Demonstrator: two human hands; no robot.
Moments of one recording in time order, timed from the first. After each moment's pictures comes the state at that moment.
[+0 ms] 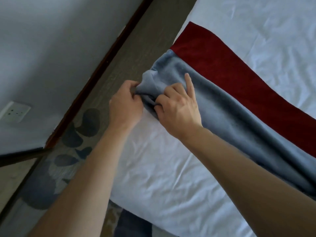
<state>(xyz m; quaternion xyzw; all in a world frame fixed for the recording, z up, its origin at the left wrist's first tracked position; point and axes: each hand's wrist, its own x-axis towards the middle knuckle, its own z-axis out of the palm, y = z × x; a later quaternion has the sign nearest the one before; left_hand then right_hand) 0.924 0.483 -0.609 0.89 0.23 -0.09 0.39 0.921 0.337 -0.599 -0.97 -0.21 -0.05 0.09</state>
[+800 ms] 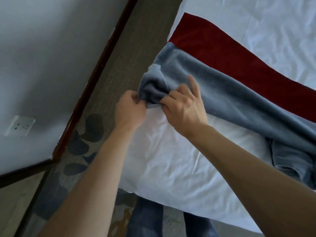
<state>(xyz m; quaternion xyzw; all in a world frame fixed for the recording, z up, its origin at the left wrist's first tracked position) 0.901 0.515 -0.617 0.85 0.24 -0.18 0.44 0.886 0.354 -0.596 -0.98 -0.17 -0.06 0.04</state>
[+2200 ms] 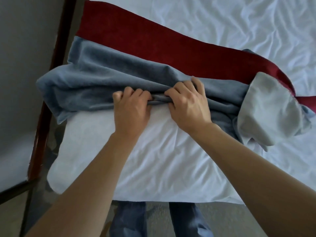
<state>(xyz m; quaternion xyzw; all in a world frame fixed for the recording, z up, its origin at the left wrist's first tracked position) 0.840 0.305 -0.612 0.97 -0.23 0.01 0.11 0.800 0.136 -0.597 -1.00 -0.02 -0.06 0.06</state>
